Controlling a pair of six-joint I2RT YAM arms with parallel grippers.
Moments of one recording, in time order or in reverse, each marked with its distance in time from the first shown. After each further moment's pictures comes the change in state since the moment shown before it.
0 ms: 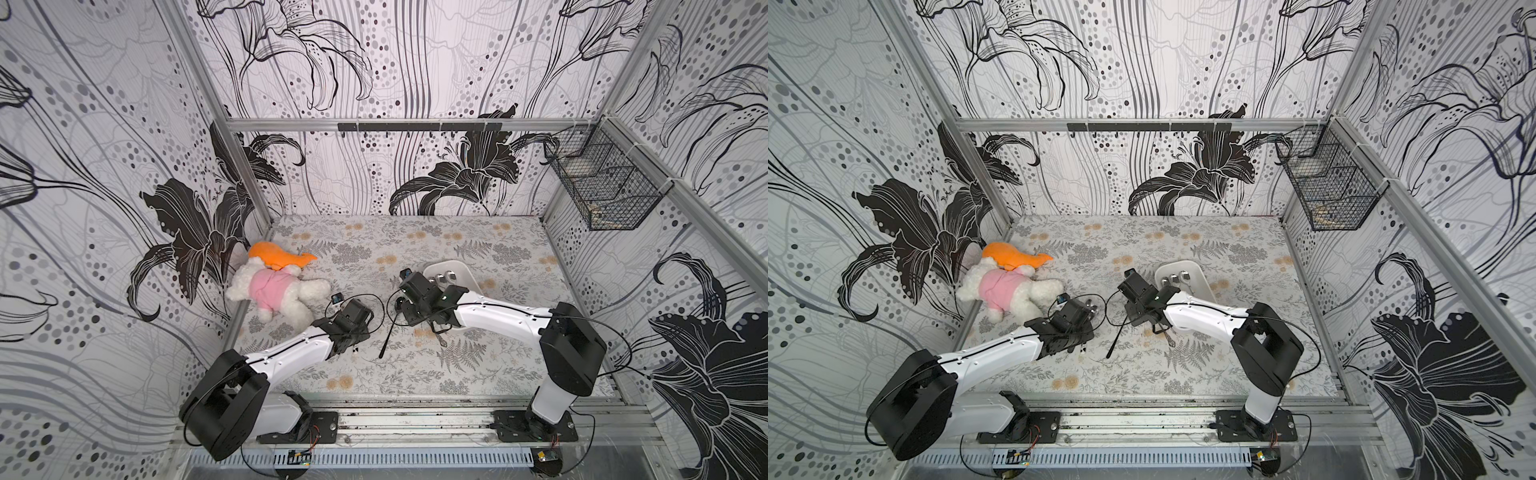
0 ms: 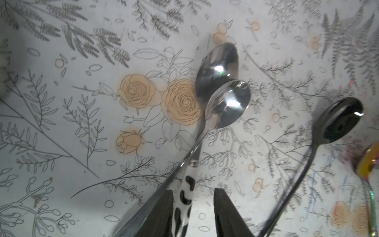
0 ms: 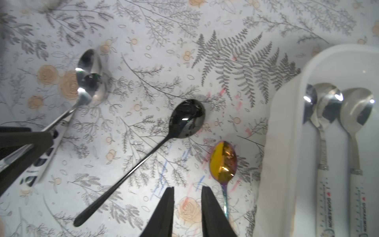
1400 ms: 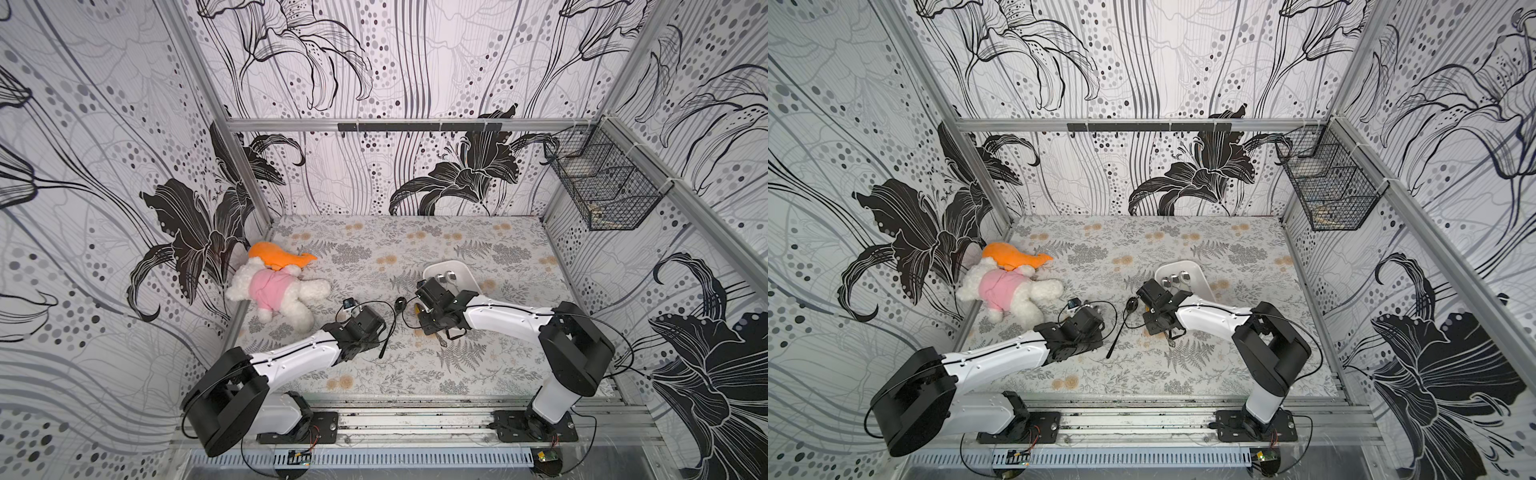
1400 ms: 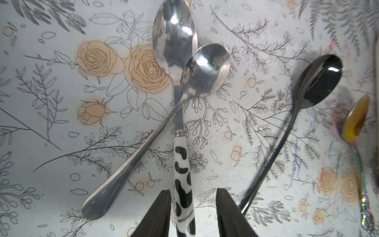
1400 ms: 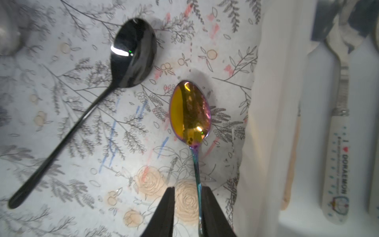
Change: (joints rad) left arm -0.148 -0.019 0.043 -0.037 -0.051 -0.058; right arm -0.060 0.010 -0.146 -0.026 -0.074 0.016
